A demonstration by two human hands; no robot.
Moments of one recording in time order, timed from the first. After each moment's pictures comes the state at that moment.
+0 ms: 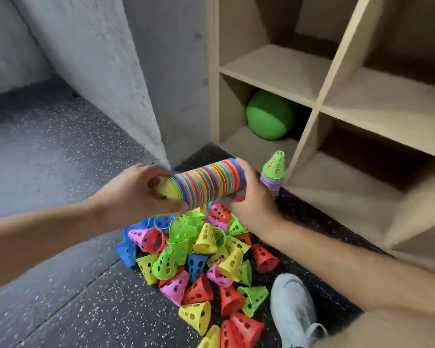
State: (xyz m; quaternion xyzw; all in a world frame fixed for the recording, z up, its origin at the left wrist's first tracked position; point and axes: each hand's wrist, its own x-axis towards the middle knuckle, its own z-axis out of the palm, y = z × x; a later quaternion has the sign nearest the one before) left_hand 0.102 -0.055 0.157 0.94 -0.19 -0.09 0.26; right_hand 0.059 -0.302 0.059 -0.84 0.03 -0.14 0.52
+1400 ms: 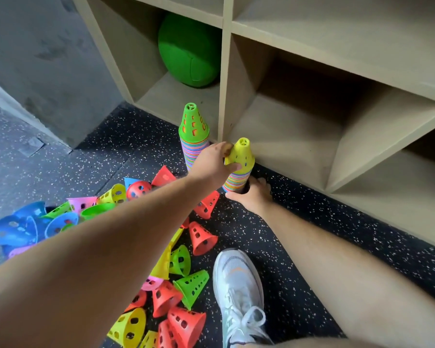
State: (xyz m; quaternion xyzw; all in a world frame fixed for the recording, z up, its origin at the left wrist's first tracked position) left_hand 0.135 -0.404 -0.044 0.87 -0.33 -0.17 0.32; right_hand 0.036 -0.527 -0.166 -0.86 0.38 0.08 0.33
